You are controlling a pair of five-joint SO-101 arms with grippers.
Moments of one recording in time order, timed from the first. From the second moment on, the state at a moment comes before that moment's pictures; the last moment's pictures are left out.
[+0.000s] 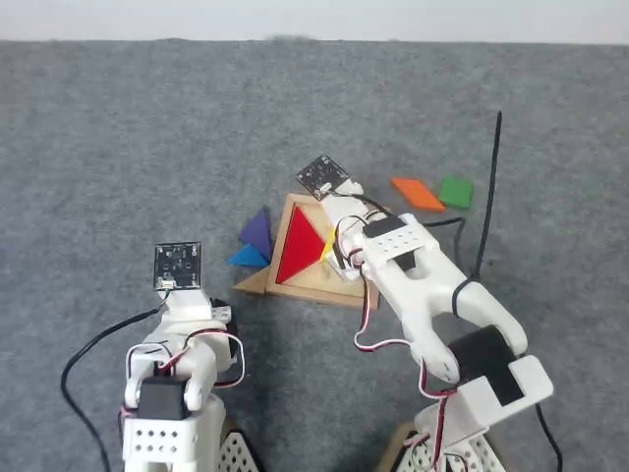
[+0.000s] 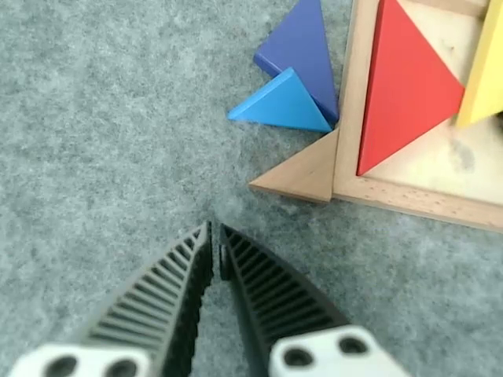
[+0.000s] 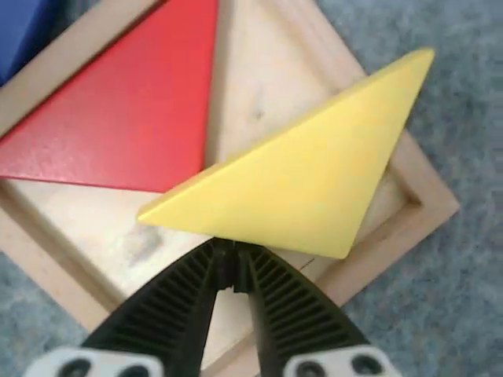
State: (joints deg) left arm -4.2 -103.1 97.1 72.2 11.0; right arm -28.0 4.3 34.4 39.6 16.3
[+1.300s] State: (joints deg) left arm -4.2 -103.1 97.1 72.2 11.0; right arm -28.0 9.6 12.0 36.0 10.8
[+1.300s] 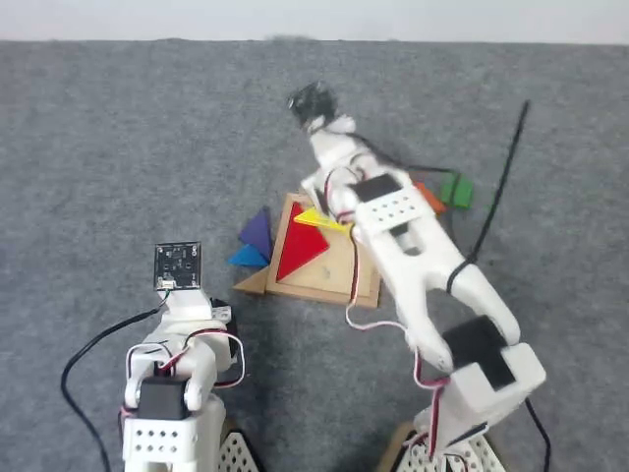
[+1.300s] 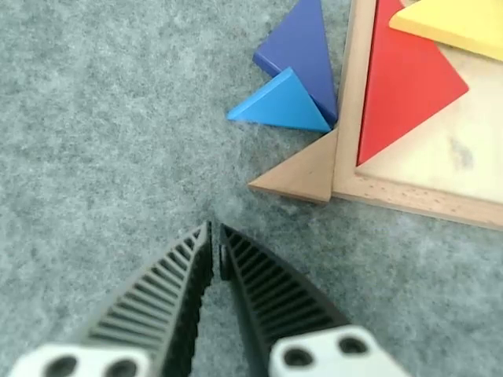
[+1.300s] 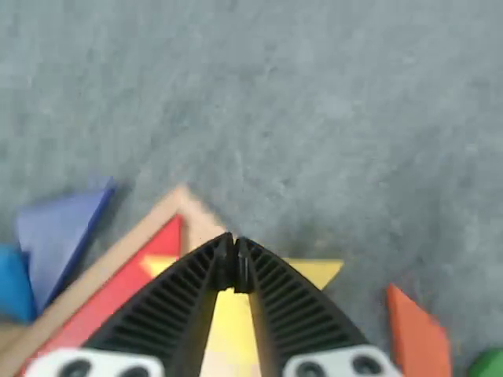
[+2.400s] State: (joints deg) left arm -4.2 -103.1 97.1 72.2 11.0; right arm -18.5 20.0 9.6 43.1 9.7
